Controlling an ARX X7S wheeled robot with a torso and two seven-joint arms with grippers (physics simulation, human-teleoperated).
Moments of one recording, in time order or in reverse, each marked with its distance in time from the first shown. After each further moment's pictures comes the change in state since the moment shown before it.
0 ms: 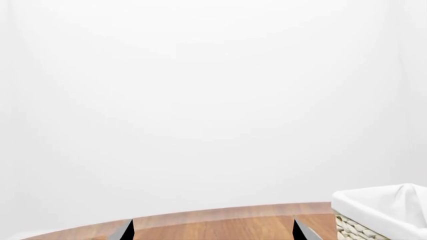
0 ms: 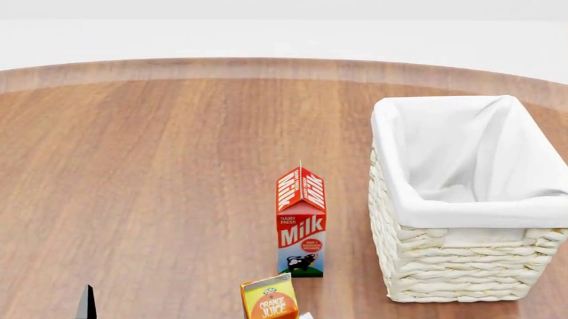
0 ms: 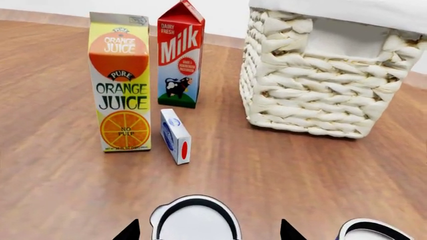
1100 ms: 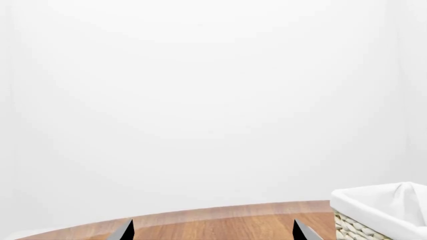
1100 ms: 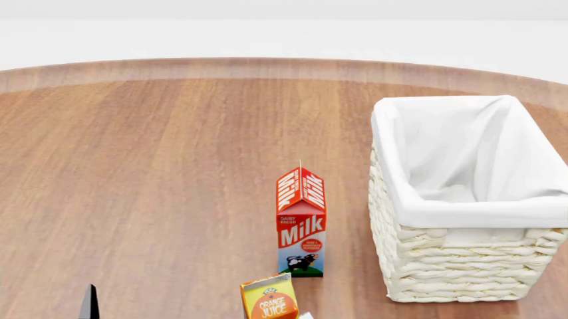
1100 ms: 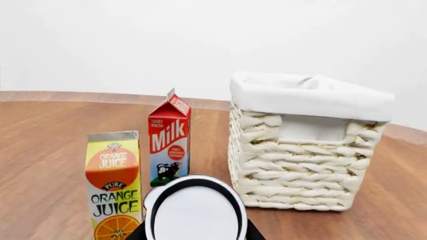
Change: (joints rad) left arm -0.017 -0.037 0.030 -0.005 -0.019 -0.007 -0.043; right arm -0.032 0.061 0.019 -0.327 0.085 0.082 0.042
